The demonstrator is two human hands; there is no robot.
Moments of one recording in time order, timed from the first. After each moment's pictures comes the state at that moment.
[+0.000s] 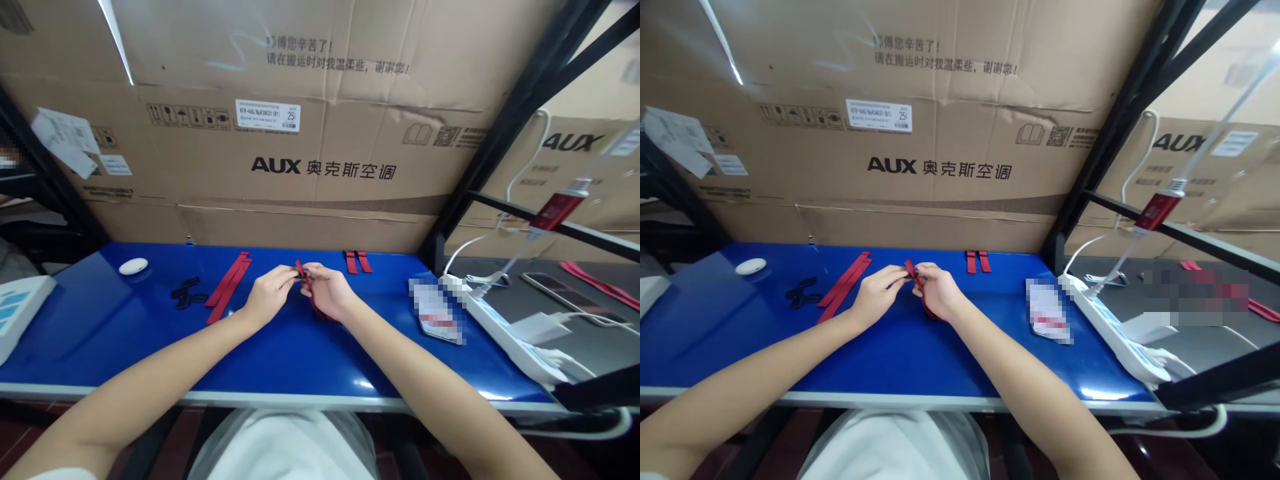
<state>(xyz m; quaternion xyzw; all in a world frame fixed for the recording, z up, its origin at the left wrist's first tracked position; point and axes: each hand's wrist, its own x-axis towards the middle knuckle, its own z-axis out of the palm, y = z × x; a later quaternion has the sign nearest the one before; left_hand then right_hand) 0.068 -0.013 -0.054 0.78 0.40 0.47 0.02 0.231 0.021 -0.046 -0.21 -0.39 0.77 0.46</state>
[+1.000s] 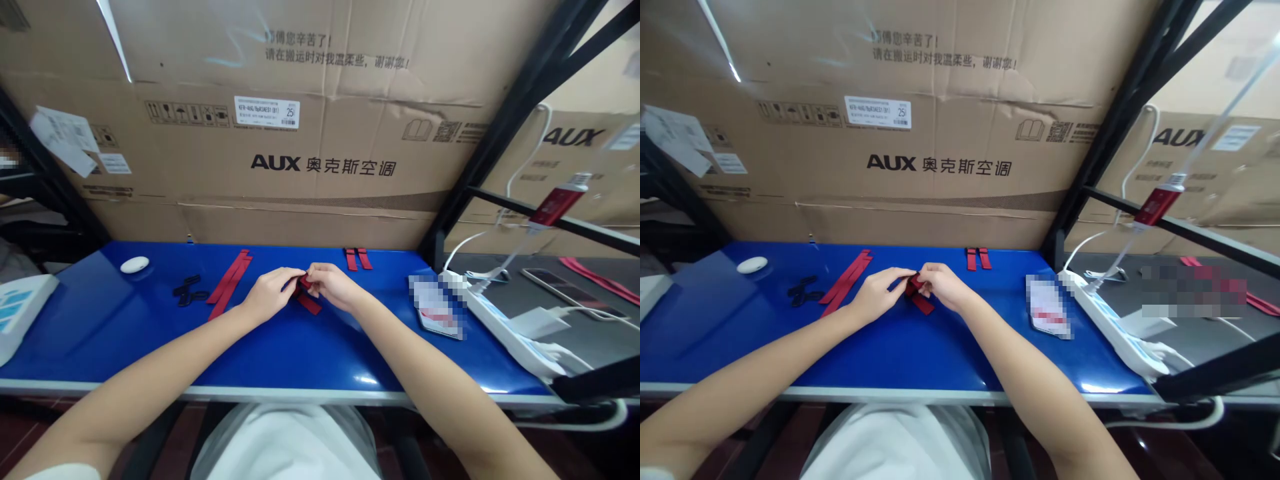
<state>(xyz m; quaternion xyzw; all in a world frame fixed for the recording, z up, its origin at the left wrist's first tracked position) 0.065 -0.016 -0.053 0.83 0.37 0.43 -0.04 0.246 0.031 -0.045 -0.28 -0.56 0.69 0.37</state>
